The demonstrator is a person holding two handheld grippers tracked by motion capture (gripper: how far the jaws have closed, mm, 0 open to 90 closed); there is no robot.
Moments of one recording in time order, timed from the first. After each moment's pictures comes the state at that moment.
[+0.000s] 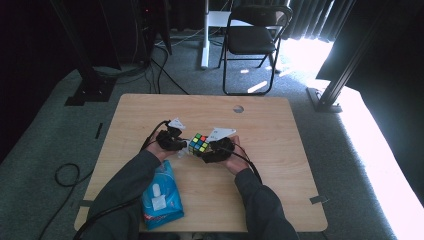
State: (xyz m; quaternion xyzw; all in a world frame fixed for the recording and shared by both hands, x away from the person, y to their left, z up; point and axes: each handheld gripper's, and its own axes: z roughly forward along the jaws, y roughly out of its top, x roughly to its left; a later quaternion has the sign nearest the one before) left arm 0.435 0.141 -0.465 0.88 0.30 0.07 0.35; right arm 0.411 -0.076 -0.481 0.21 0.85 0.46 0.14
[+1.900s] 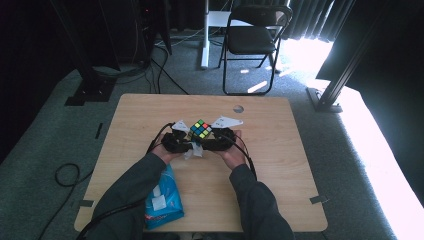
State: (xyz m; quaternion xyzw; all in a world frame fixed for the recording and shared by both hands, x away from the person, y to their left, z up) left arm 0.431 0.130 -0.471 0.87 0.30 0.07 0.38; right arm 0.423 -0.078 -0.456 0.29 0.79 0.52 0.15
